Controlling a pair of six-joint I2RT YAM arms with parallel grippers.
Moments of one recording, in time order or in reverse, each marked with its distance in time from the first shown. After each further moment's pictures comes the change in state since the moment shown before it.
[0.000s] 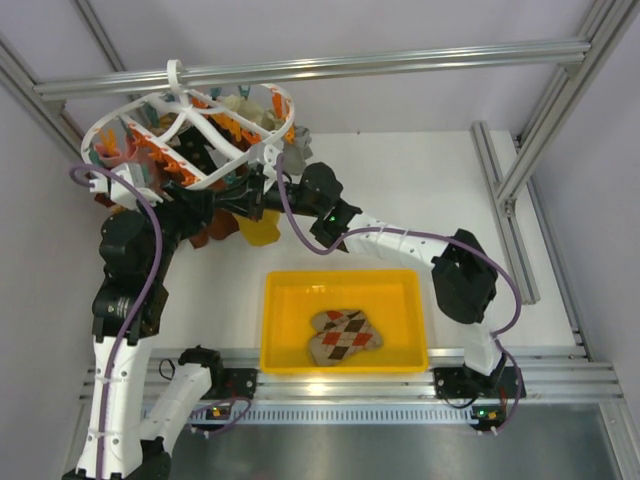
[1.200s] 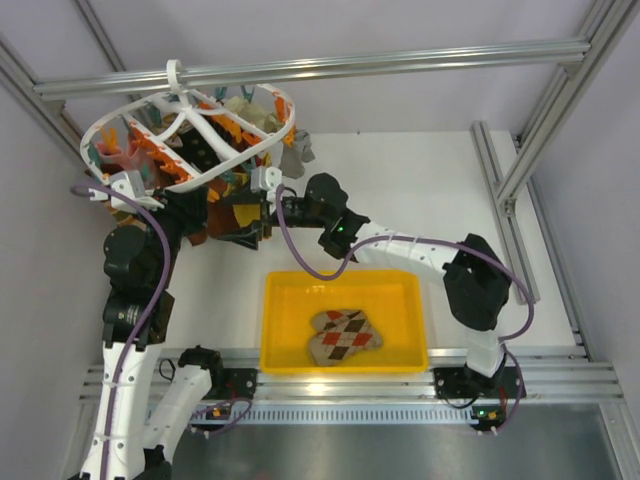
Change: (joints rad) left arm -0.005 -0.070 -0.143 0.241 0.008 0.045; right arm 0.019 -0.072 -0.116 -0.021 -0.047 -0.159
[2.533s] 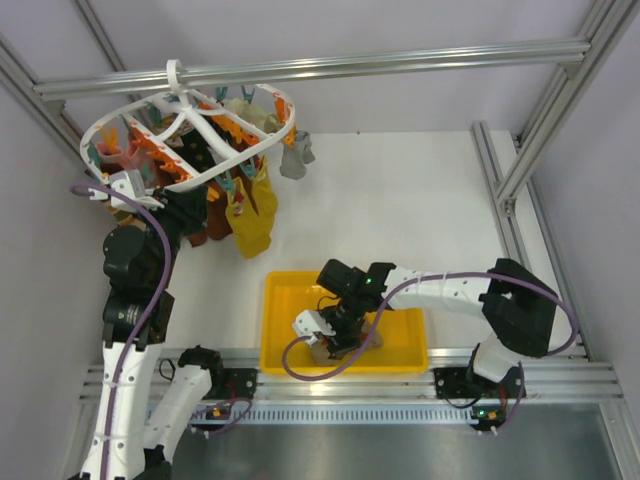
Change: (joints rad) left arm 0.001 0.000 0.000 0.013 0.005 0.016; right arm 0.135 -0.307 -0.534 -1.238 -0.002 -0.827
